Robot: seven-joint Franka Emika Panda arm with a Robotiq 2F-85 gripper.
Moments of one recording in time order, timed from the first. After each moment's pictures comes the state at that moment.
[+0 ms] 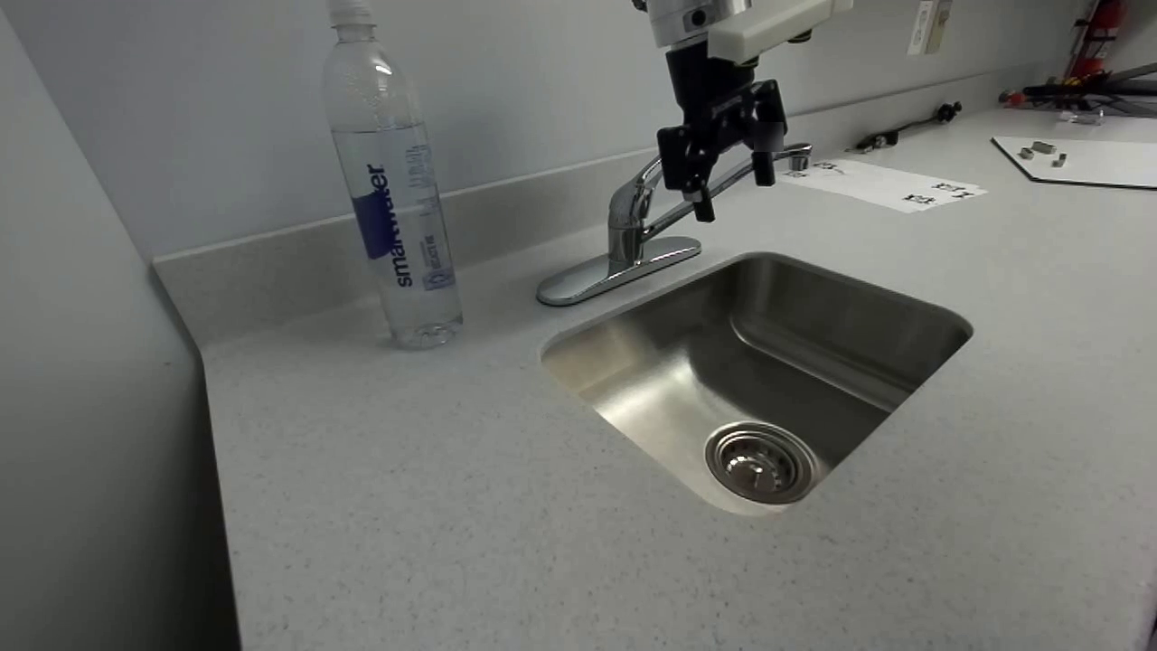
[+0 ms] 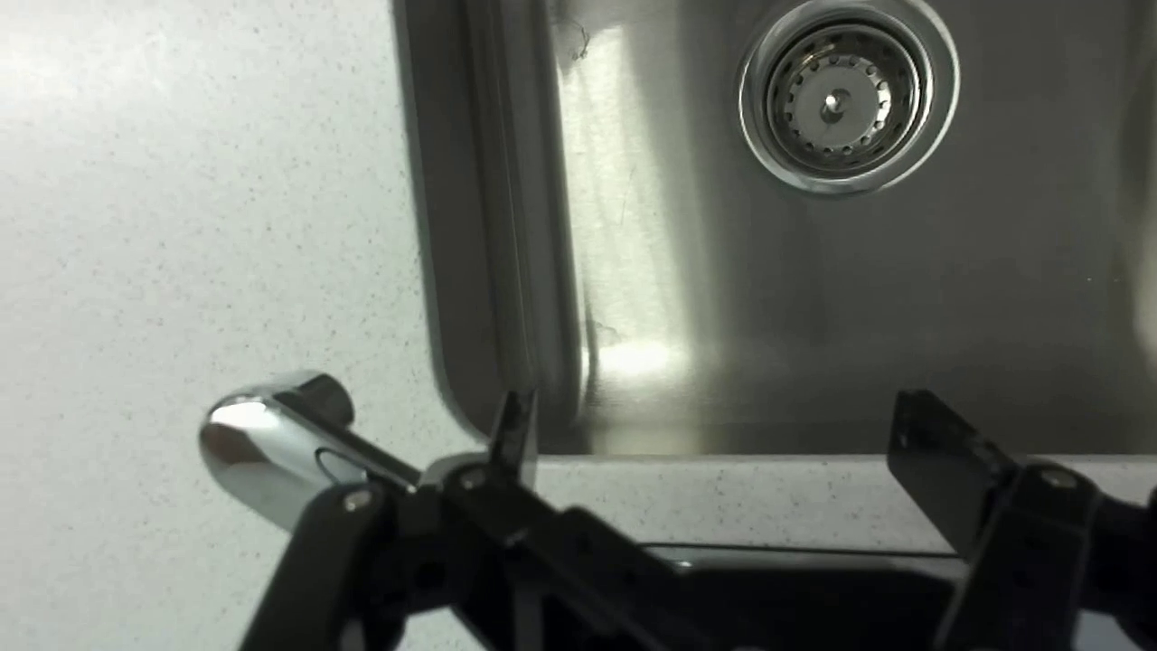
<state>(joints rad) 0.19 0.87 -0.05 -1.03 -0.16 1.68 0.33</state>
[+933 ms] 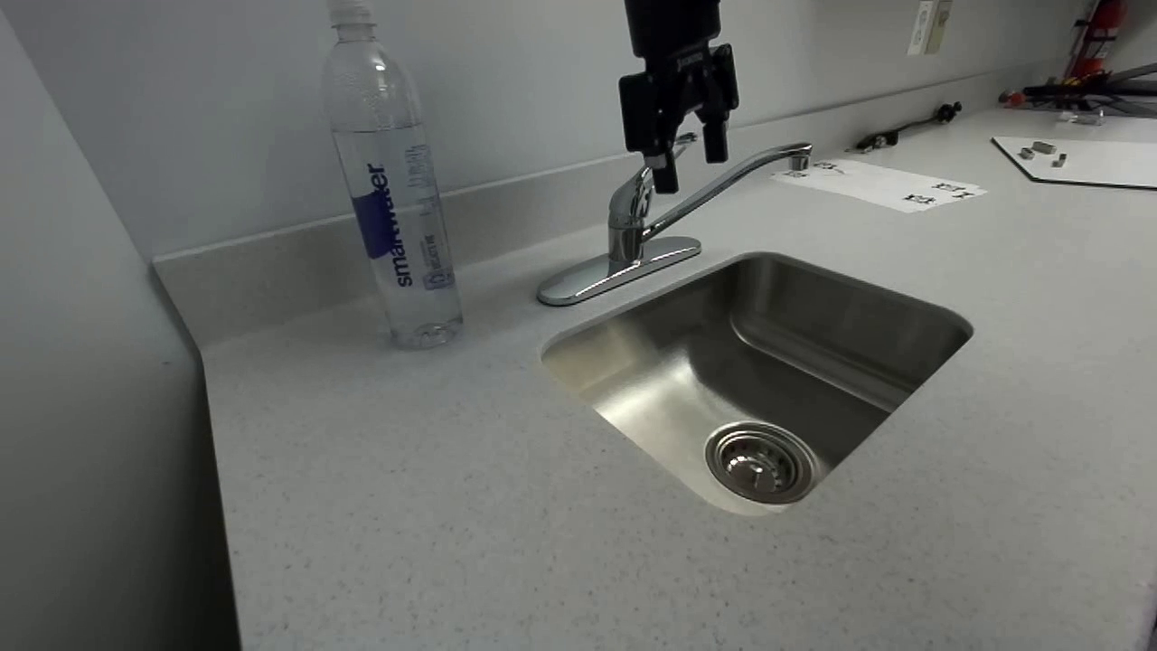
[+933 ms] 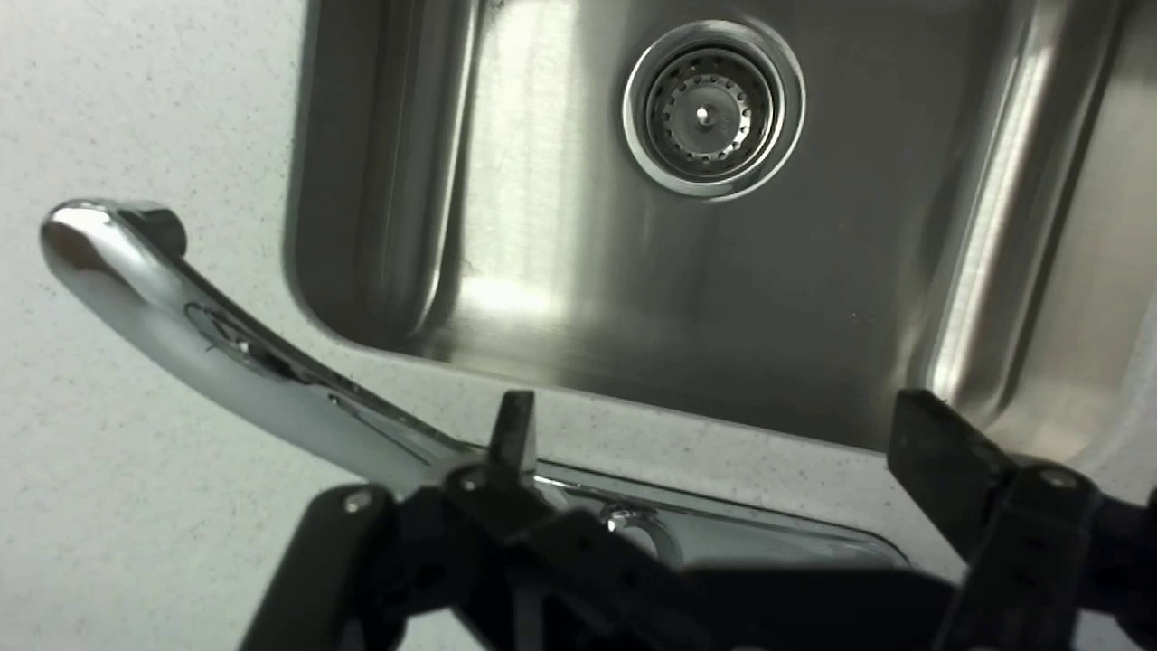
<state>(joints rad) 0.20 0.85 0.06 -0.97 -0.16 1.65 0.12</state>
